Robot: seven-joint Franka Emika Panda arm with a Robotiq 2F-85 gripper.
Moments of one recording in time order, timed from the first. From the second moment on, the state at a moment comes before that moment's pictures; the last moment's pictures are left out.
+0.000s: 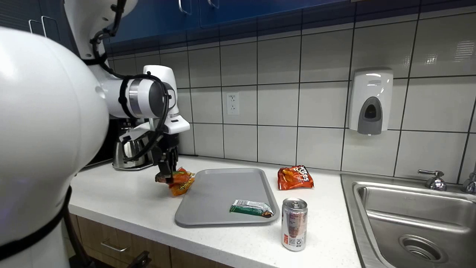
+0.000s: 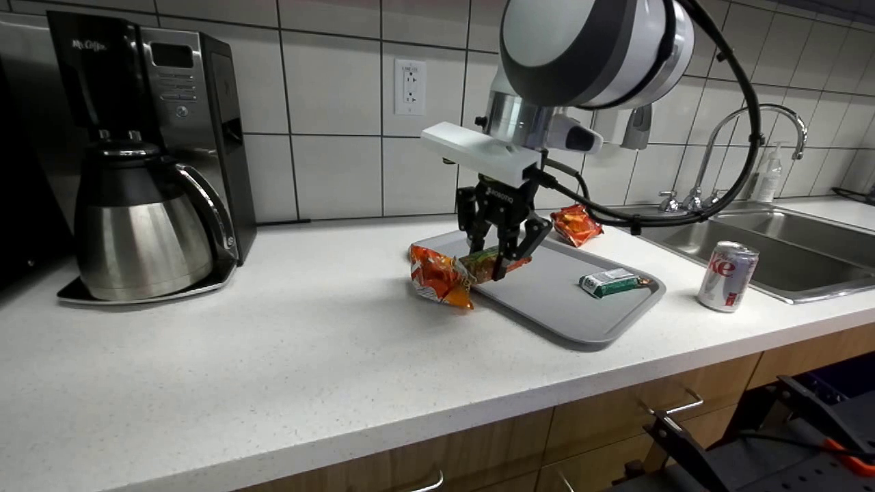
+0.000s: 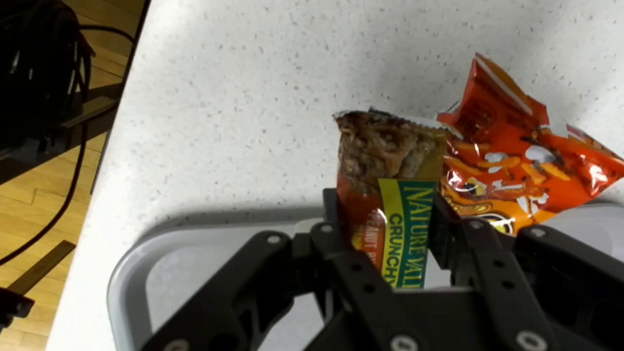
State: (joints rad) arm 0.25 0.05 0.14 -2.60 0.04 2.79 1.42
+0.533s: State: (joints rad) arm 0.16 0.05 0.06 -2.61 -0.03 2.79 1.28
